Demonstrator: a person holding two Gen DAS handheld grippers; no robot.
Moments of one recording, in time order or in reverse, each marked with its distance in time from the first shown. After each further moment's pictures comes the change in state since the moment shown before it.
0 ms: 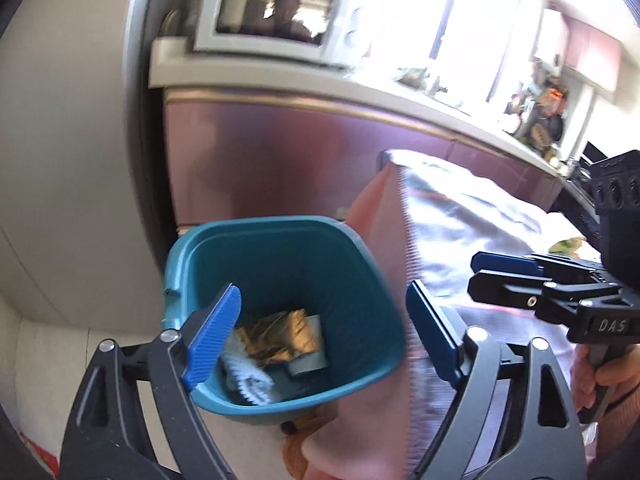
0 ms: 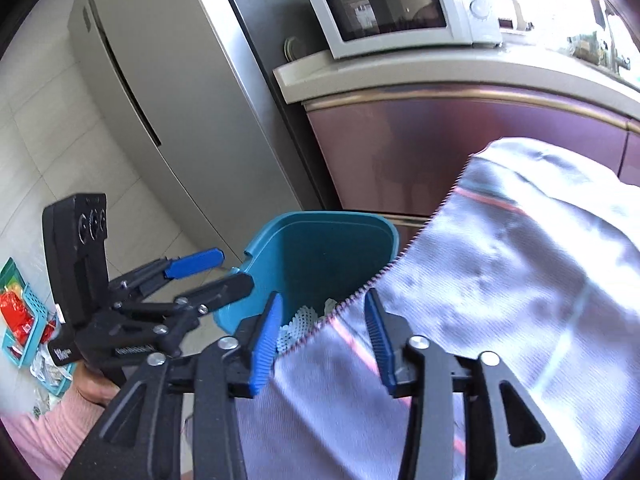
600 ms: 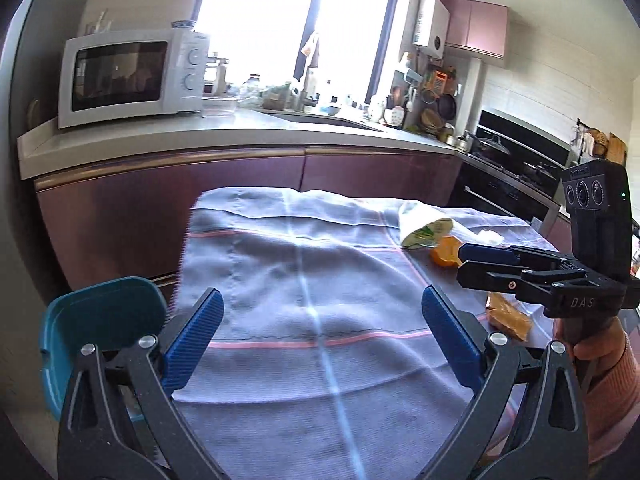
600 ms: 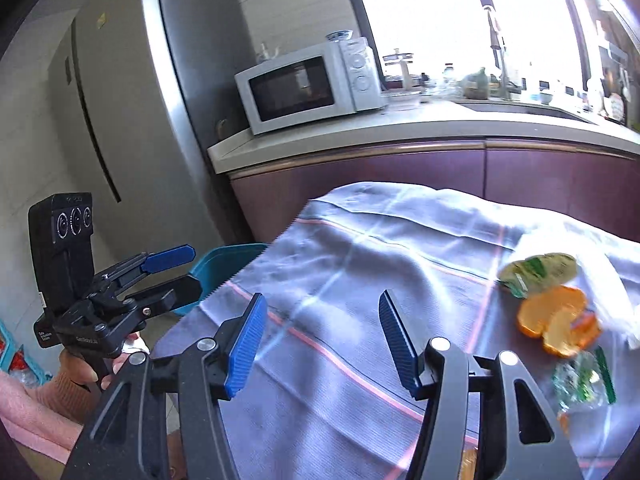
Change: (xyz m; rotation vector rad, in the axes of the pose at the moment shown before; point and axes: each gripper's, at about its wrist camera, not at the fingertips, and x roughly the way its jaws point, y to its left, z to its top) left arm -0.031 -0.179 -0.006 0.241 -0.076 -0.329; right arm -0.178 -0.068 -0.083 0.122 -0.231 -0.275
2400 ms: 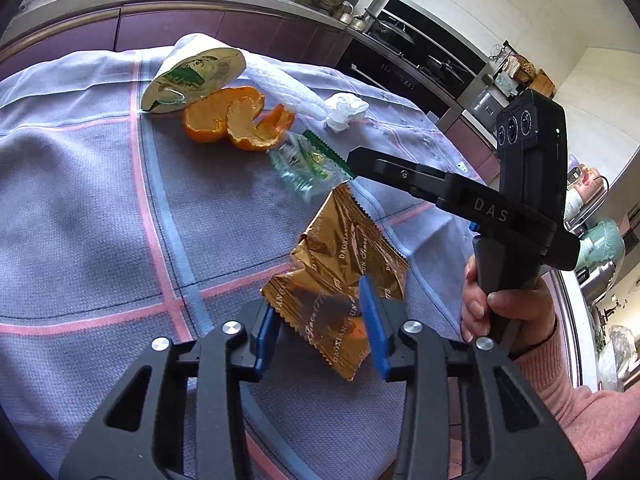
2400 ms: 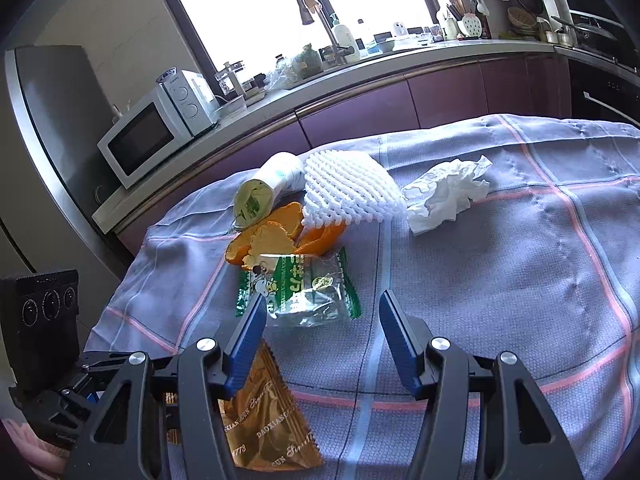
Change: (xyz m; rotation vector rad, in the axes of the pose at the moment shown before) left arm 0.183 -0.190 -0.045 0.002 0.485 -0.434; right arm -0.060 -0.188 -0.061 0.342 0.003 -0.229
